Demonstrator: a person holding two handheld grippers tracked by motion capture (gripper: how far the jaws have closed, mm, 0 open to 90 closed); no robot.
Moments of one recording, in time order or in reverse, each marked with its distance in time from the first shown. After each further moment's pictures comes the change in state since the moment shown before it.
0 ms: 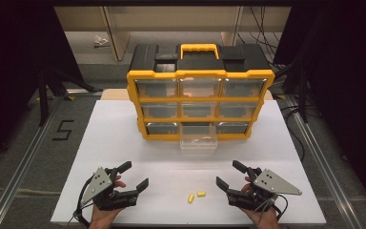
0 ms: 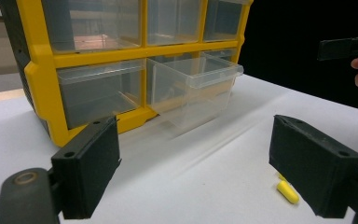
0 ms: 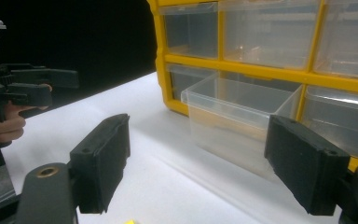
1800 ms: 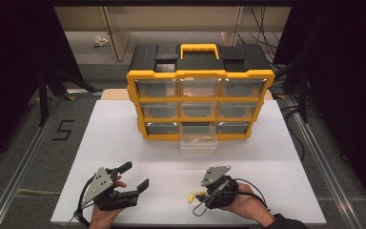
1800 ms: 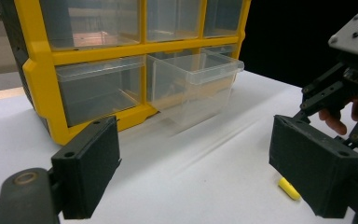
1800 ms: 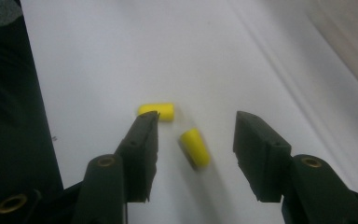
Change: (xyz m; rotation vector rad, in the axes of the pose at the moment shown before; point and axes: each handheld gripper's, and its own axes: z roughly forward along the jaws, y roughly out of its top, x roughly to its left) left arm -0.001 -0.001 0.001 0.012 0.002 0.010; right arm 0.023 -0.011 0.085 0.750 0.251 -0.325
